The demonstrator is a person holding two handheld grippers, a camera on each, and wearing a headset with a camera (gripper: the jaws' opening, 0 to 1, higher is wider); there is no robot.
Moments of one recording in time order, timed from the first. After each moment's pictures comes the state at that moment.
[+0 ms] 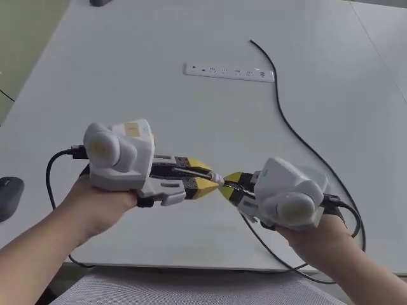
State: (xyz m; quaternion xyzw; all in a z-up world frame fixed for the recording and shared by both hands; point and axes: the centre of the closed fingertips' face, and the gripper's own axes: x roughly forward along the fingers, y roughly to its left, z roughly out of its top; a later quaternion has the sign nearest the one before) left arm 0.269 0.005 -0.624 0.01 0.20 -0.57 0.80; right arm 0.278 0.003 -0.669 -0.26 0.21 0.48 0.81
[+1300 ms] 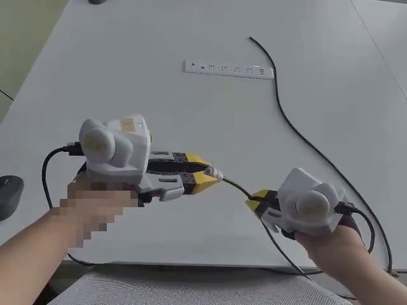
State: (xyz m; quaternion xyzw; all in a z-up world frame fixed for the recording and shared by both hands) left arm 0.271 0.008 -0.622 0.00 0.20 -0.56 0.80; right arm 0.275 -0.064 -0.729 -0.21 0.33 0.41 0.83
